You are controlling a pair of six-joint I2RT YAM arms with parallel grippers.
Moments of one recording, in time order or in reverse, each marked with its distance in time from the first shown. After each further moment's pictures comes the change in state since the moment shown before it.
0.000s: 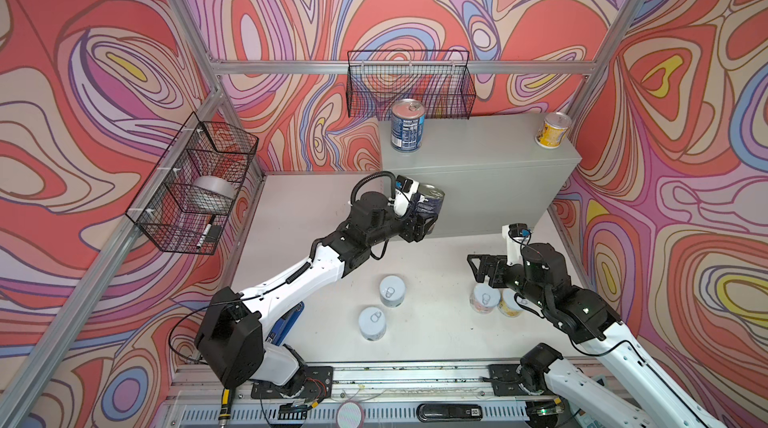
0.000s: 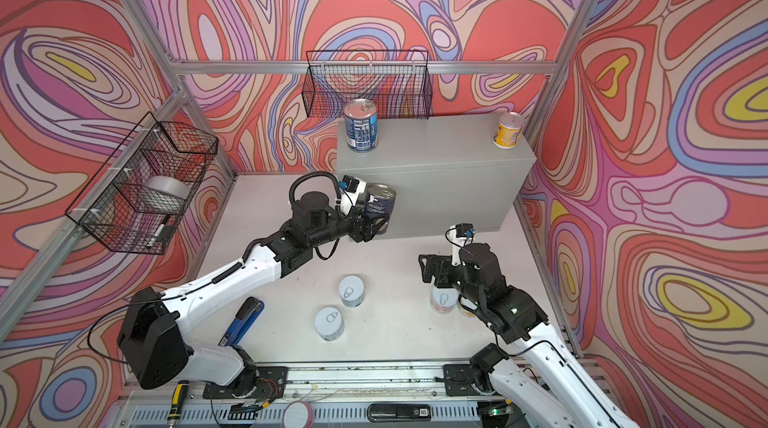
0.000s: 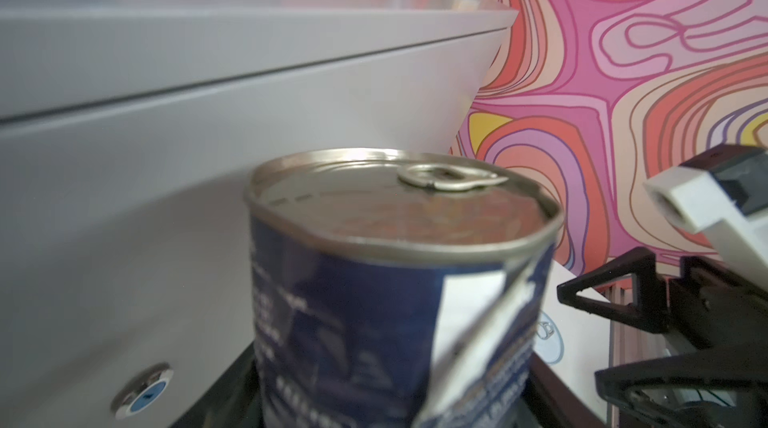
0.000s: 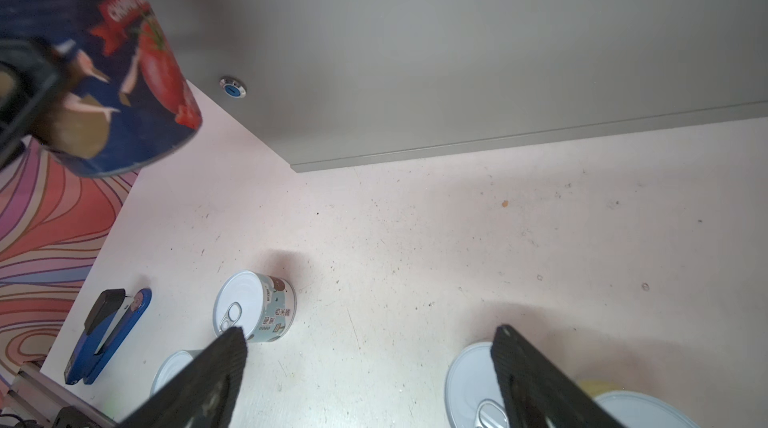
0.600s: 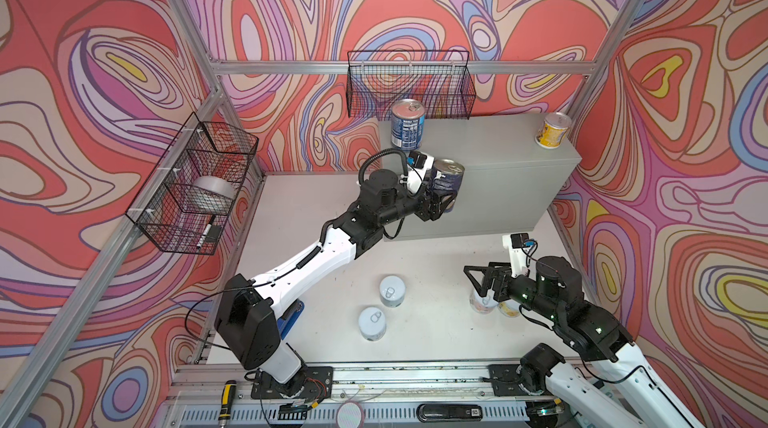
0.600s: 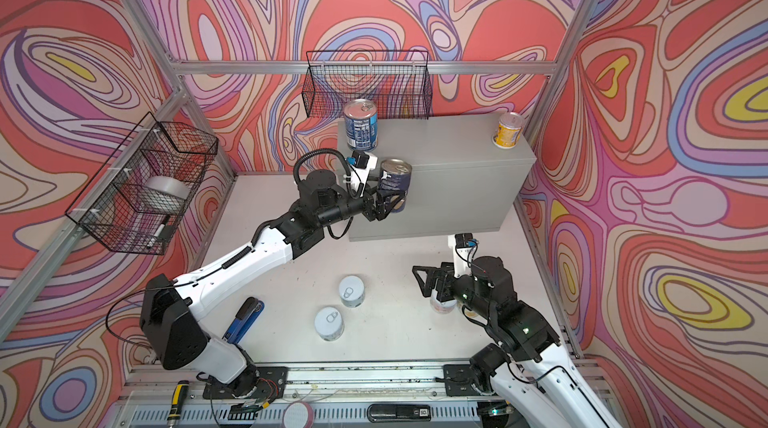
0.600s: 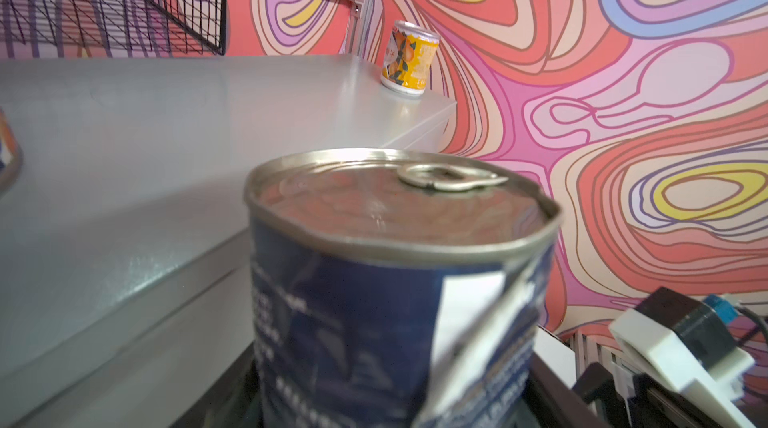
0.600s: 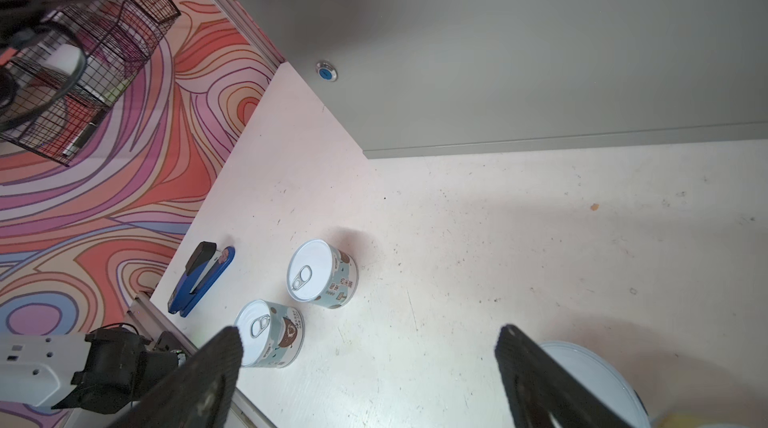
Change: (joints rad) left arm -0.019 0.140 0.276 0.006 0.048 -0.018; right arm 0.000 -0.135 -0.066 0.055 -0.214 -0.007
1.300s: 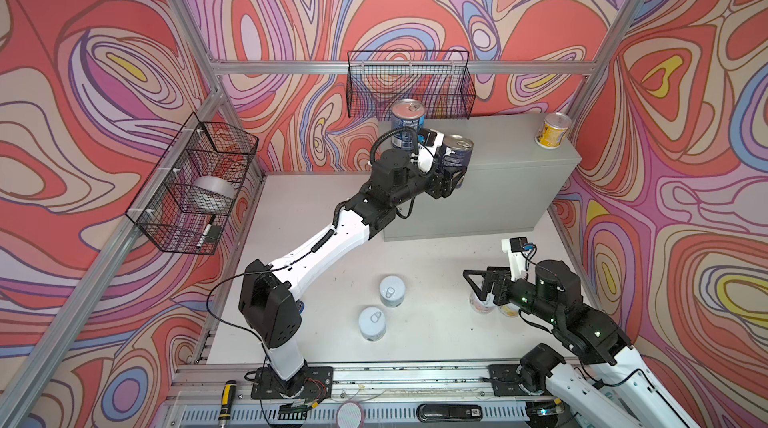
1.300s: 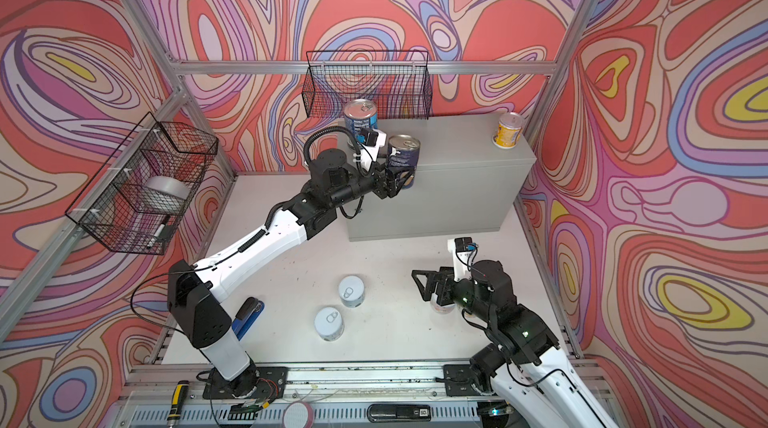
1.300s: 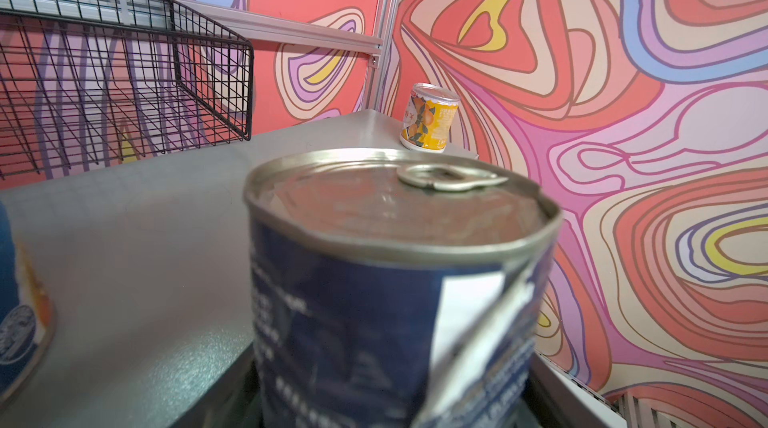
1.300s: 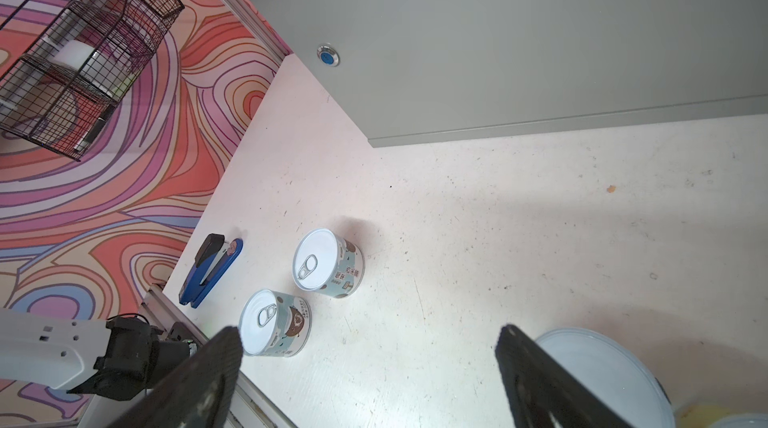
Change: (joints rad) left arm 0.000 0.153 0.263 -0.052 -0.058 0.043; right arm 0.000 -0.025 -0.035 -0.009 -0.022 0.029
